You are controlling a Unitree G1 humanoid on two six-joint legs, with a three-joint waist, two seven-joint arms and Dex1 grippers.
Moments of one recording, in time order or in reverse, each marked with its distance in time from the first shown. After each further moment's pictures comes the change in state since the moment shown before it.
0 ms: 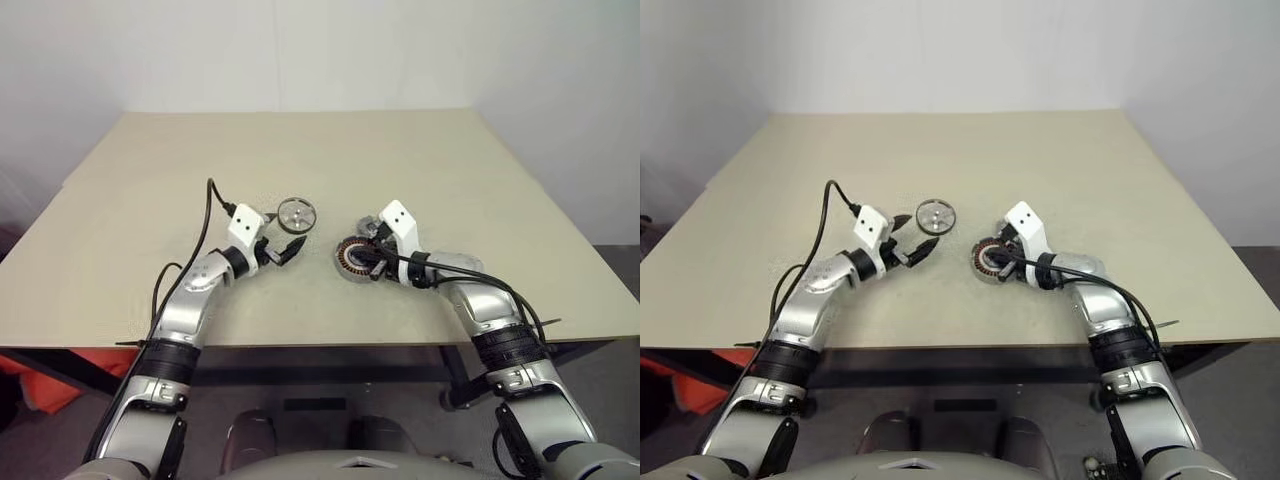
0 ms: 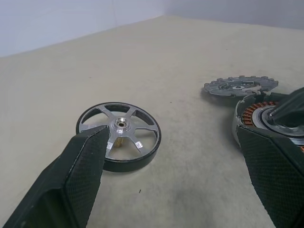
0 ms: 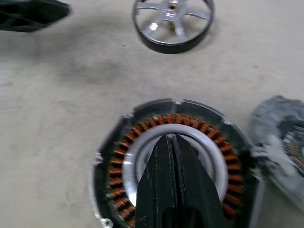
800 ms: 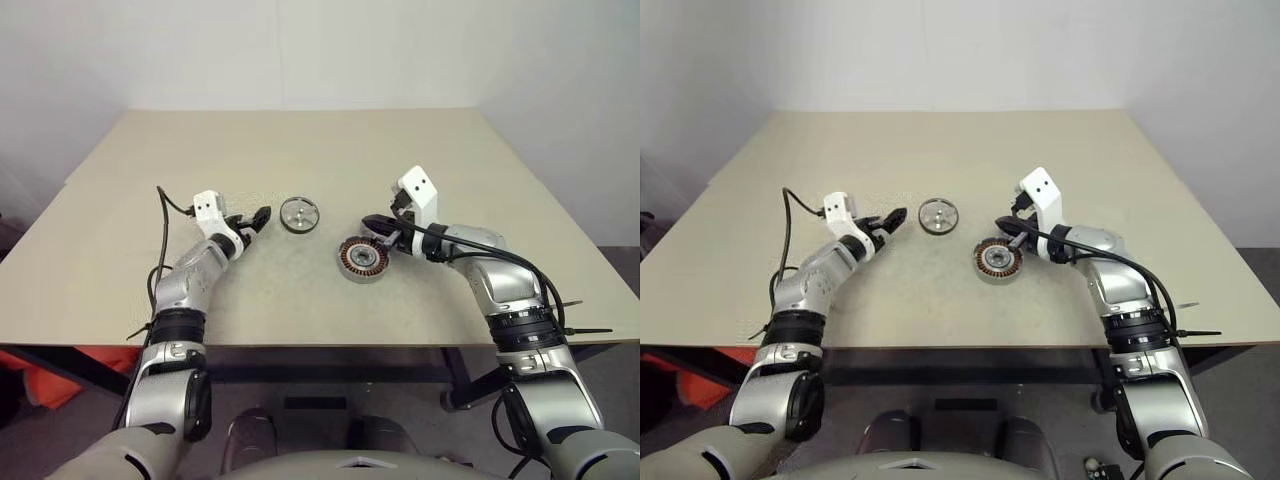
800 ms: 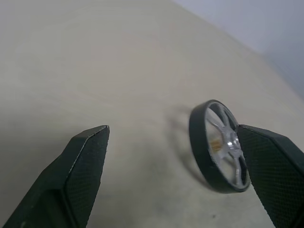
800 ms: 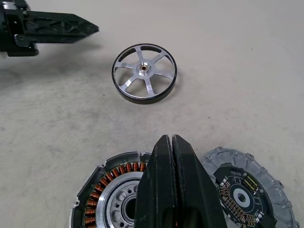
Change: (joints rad) left arm -0.241 -0.131 0.363 0.311 -0.283 0.361 0.280; right arm -0.068 -0.041 -0.076 -0.111 0.045 0.063 -0.006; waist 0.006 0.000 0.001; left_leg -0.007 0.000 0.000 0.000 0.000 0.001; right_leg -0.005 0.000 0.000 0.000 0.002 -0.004
